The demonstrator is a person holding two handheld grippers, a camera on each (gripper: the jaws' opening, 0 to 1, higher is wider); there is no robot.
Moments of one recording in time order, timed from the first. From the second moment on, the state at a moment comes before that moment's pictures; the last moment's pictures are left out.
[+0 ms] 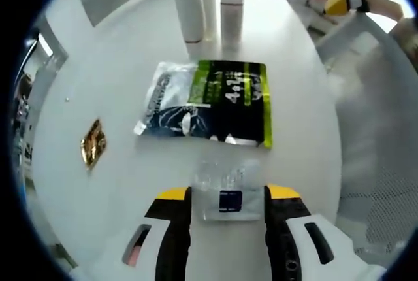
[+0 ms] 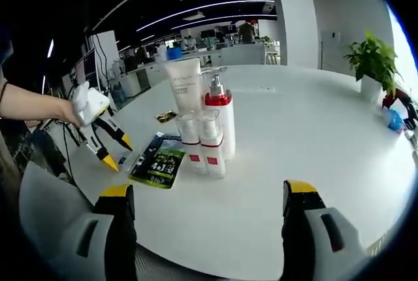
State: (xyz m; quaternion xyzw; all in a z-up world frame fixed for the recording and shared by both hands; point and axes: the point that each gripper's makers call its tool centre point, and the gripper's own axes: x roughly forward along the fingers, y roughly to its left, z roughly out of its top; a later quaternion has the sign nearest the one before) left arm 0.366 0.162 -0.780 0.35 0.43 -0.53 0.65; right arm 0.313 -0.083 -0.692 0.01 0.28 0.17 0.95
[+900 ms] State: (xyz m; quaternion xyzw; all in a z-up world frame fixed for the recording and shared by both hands) left arm 0.364 0.181 -0.742 0.06 0.44 -0.40 0.81; right arm 0.310 -0.074 -0.693 0.00 0.28 0.19 0.94
